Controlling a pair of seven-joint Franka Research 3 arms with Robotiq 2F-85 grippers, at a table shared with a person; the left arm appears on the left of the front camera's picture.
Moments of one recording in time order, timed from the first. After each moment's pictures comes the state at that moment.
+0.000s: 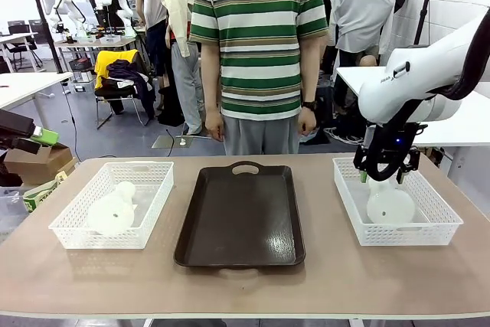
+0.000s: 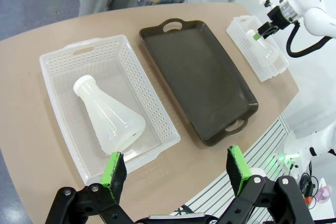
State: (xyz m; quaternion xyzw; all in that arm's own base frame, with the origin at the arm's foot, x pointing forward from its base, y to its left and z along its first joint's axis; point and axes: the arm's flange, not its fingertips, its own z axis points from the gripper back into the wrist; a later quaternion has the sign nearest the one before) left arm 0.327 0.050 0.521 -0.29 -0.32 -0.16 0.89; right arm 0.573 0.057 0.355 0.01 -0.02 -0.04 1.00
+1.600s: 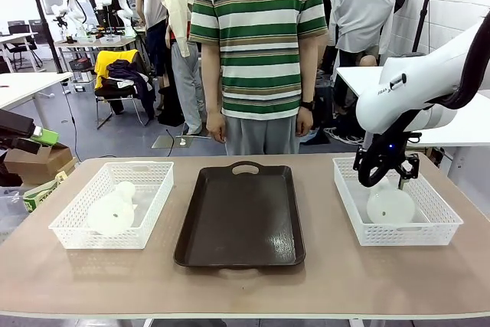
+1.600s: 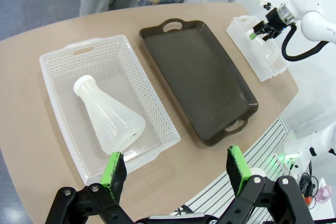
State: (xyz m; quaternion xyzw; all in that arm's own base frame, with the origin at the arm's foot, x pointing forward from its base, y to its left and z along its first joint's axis) left arm 0.327 0.050 0.521 -0.29 -0.32 -0.16 0.89; right arm 0.572 0.063 0.342 -0.01 -0.04 -0.17 0.98
